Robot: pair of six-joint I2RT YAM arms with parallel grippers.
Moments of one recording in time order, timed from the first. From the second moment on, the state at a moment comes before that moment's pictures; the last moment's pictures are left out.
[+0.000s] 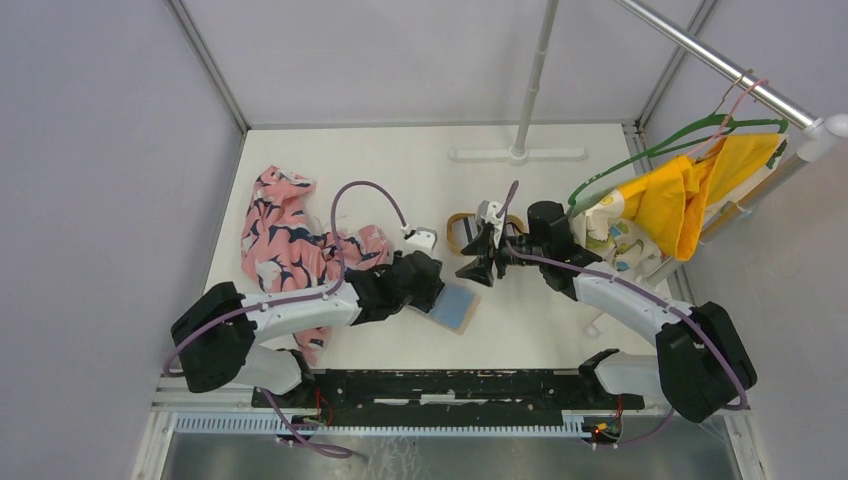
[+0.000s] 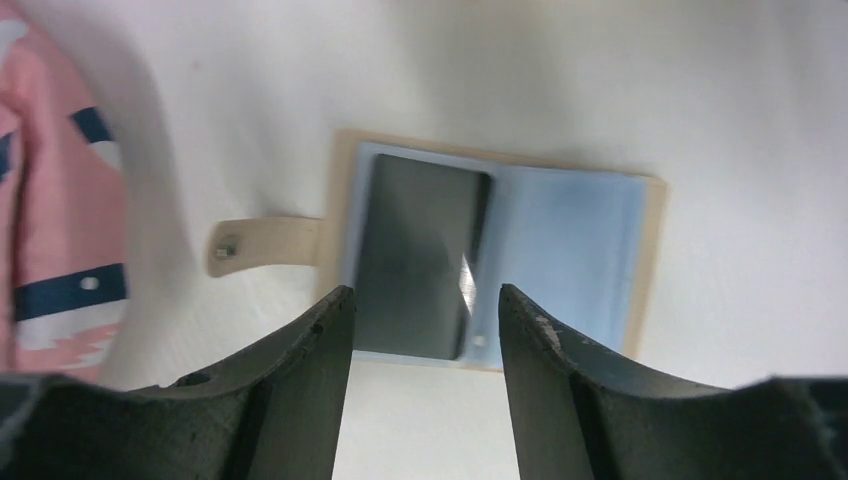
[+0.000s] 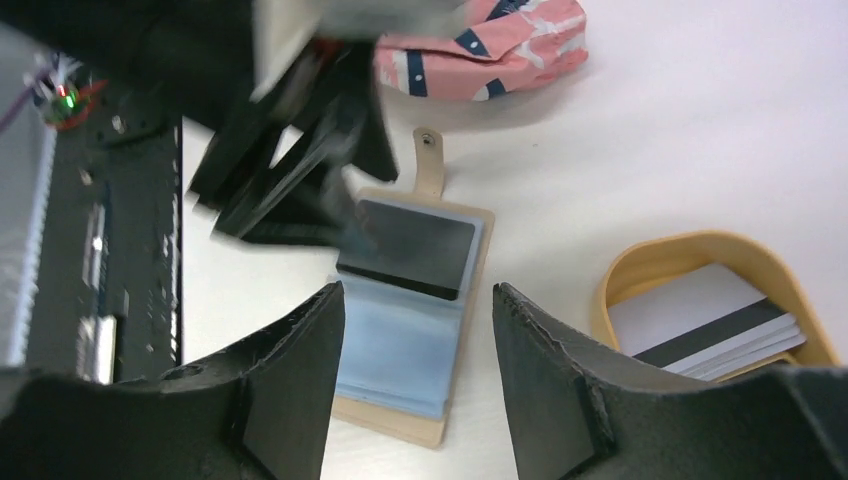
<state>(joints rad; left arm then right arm) -1.07 1.39 0.76 -0.22 -0.44 -0.58 0.50 1.28 0.65 0.19 -0.81 -0.15</state>
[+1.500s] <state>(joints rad) -0.87 1.12 0.52 0.02 0.05 -0.60 0.41 1.47 1.02 -0.20 -0.59 -0.42</state>
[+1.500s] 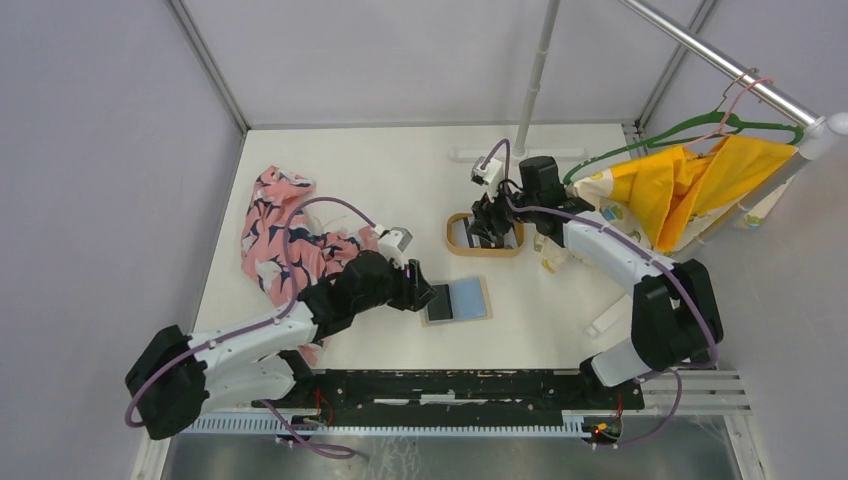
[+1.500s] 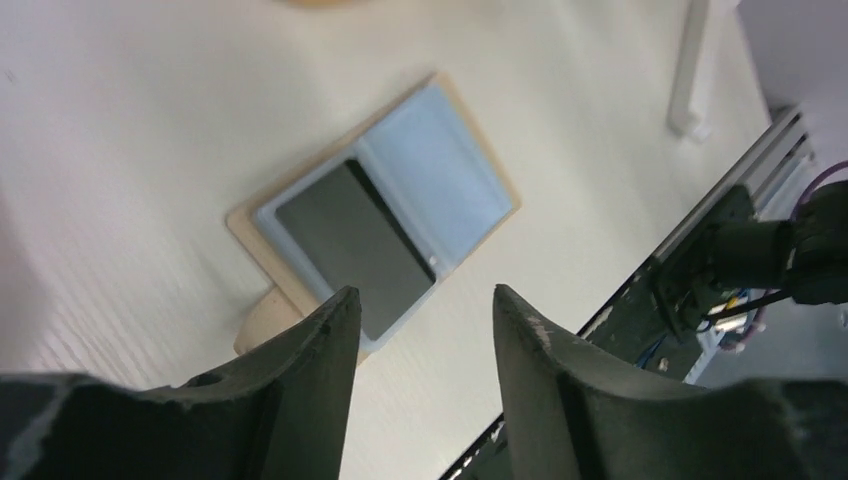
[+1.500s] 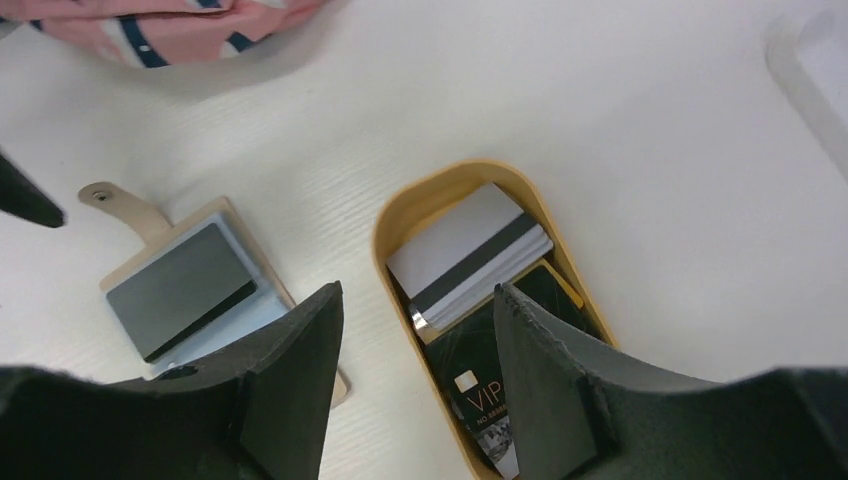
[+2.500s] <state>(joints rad) -0.87 1.08 0.47 0.19 -0.08 -0.55 0.29 1.85 1.09 -0.08 -0.65 0.15</state>
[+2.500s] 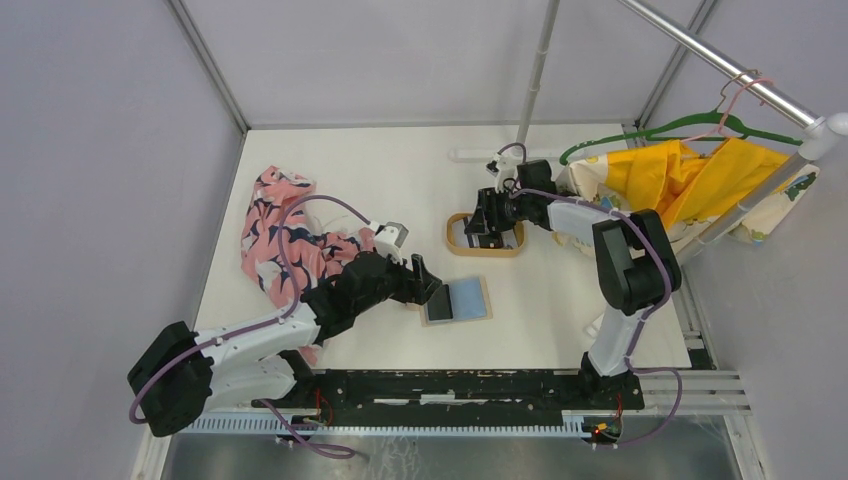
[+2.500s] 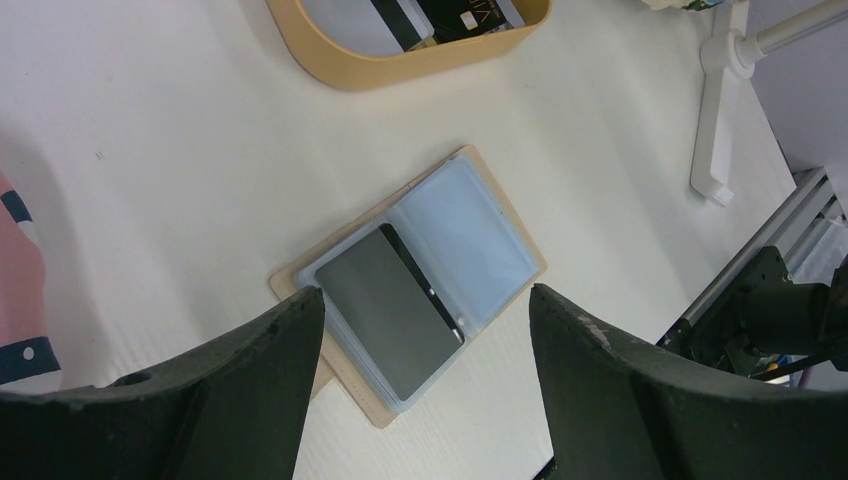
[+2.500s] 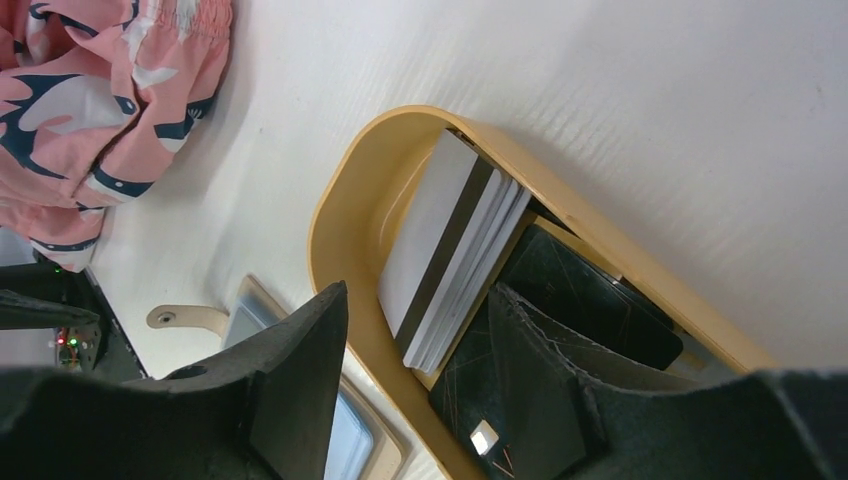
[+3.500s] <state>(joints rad) -0.87 1.09 0.47 0.19 -0.08 -0.55 0.30 1.89 1.06 0.07 -0.82 0.36</state>
